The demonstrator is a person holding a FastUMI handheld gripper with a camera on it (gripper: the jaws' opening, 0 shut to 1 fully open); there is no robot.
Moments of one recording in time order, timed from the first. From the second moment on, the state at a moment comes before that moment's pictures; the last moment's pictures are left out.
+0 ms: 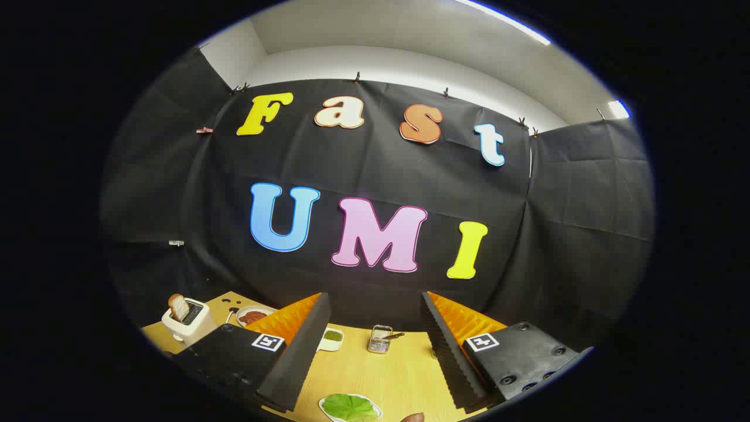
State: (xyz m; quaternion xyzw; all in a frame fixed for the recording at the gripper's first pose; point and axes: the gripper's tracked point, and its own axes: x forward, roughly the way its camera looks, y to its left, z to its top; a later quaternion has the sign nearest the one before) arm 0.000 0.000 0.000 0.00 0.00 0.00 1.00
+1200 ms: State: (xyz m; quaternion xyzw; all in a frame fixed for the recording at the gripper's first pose) arm 0.008 0.024 -0.067 0.00 0.07 0.10 0.99
